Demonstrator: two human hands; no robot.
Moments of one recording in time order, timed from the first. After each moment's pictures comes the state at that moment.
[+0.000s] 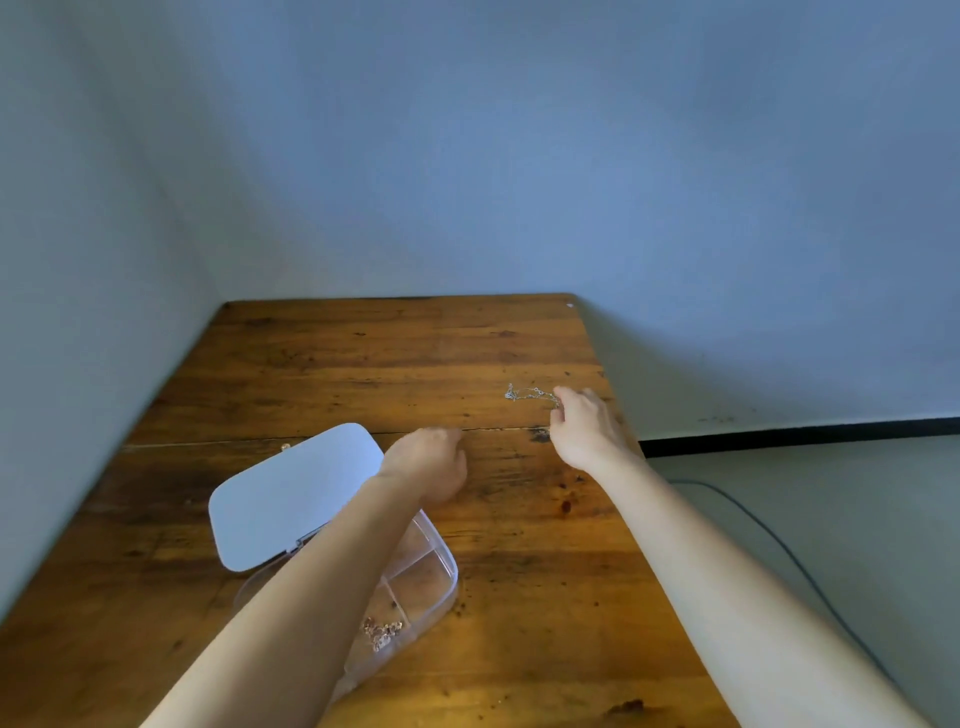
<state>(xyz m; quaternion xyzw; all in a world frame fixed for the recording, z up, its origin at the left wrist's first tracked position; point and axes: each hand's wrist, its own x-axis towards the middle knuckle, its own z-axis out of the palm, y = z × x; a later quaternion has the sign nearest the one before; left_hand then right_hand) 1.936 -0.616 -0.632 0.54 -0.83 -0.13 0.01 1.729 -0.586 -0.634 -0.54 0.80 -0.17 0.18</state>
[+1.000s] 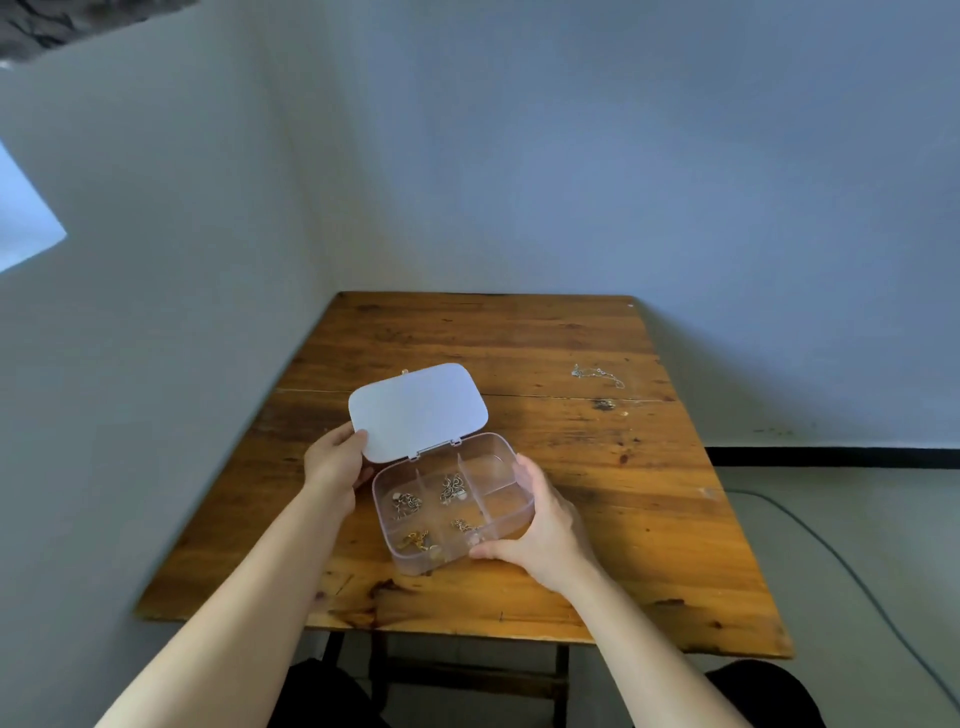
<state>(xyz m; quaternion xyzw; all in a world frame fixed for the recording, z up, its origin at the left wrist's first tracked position) 2.120 -0.543 -0.626 0.69 -0.27 -0.47 0.49 1.883 -0.436 -0.691 -0.59 0.65 -0.33 0.34</state>
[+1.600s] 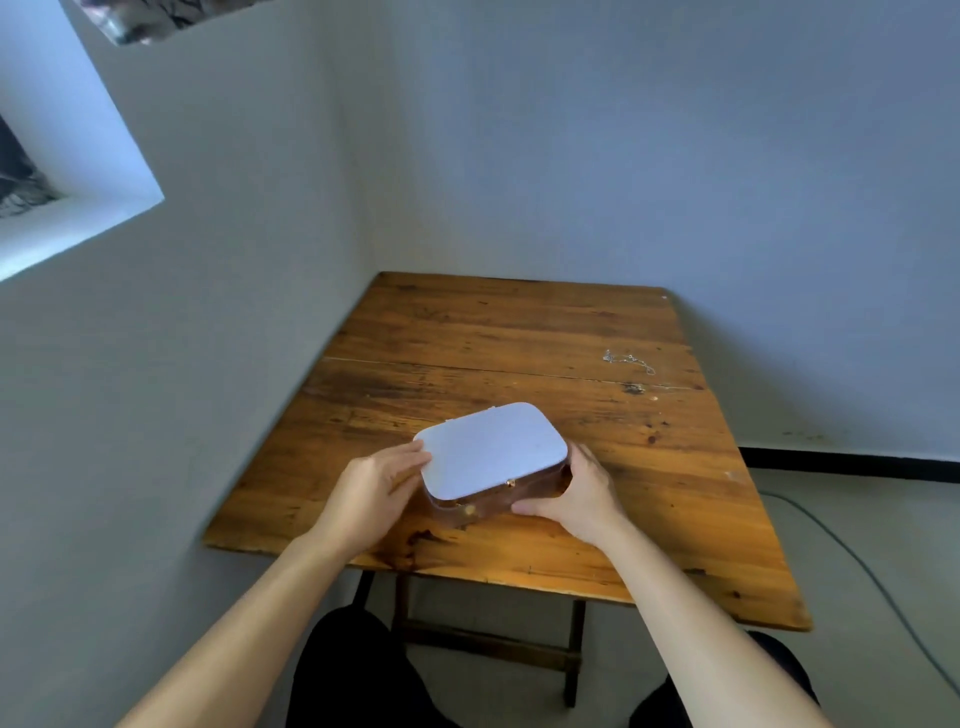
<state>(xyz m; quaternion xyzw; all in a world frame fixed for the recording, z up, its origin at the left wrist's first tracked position) 2.155 -0.439 -0.633 0.56 -0.76 -0.16 0.29 1.877 -0.440 -0.679 -0.58 0.67 -0.33 0.32</state>
